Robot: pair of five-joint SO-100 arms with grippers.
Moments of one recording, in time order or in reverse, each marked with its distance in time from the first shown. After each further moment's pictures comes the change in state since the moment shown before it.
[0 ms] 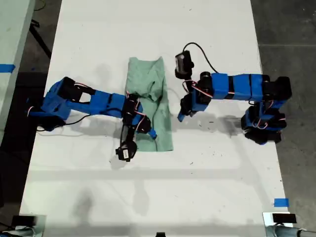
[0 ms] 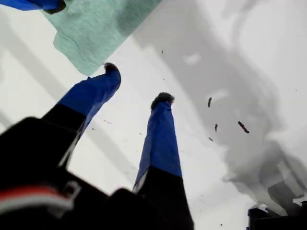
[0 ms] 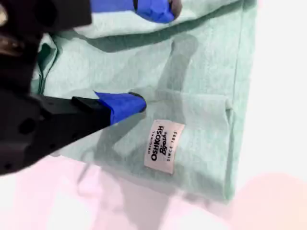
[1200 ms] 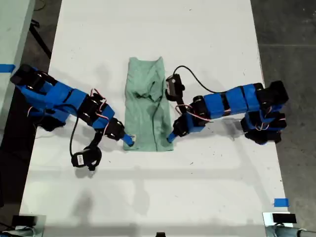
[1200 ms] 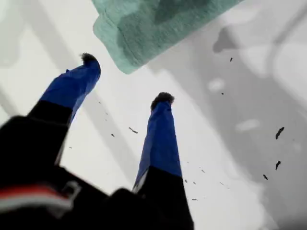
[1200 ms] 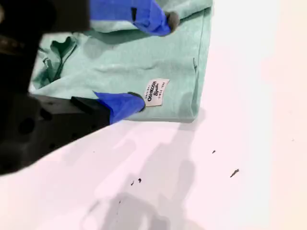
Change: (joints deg) arm 0 12.6 40.3 42.1 -11.2 -9.1; arm 1 -12.2 -6.7 1.2 -13.0 5.0
